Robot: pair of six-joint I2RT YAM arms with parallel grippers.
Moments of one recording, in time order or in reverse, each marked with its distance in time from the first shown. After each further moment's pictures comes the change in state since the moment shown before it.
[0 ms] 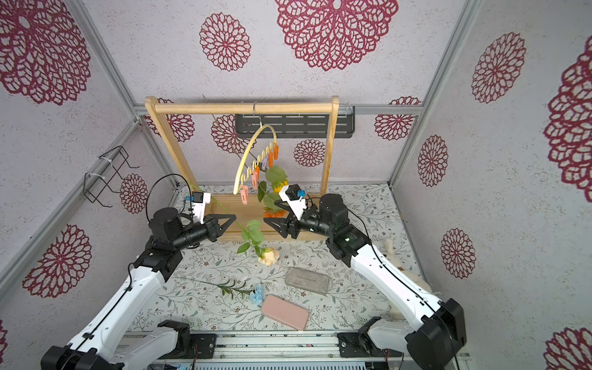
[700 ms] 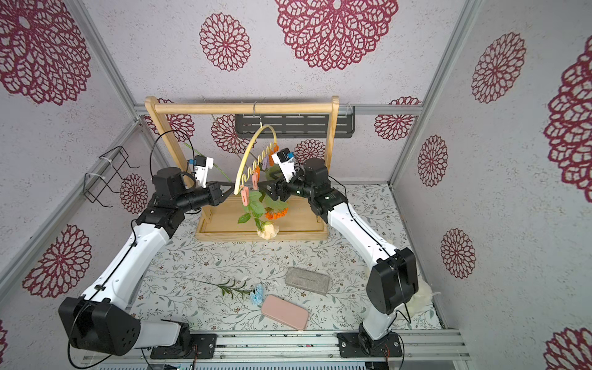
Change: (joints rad) left arm 0.024 0.348 0.522 -0.243 0.033 0.047; right arm -0.097 0.432 0.470 -0.108 -0.060 0.121
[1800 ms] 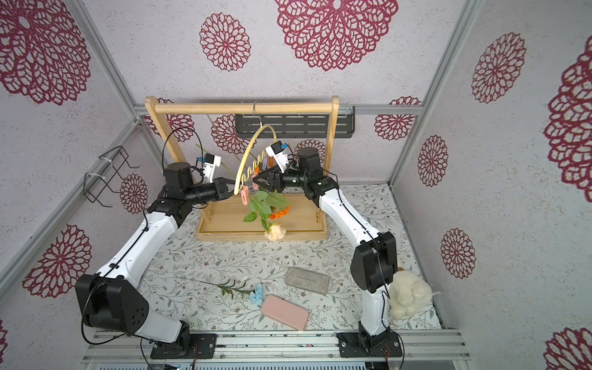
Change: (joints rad) left arm 0.002 0.116 0.048 0.056 0.103 -0.133; right arm -0.026 0.235 0.289 -0.111 -0.253 0.133
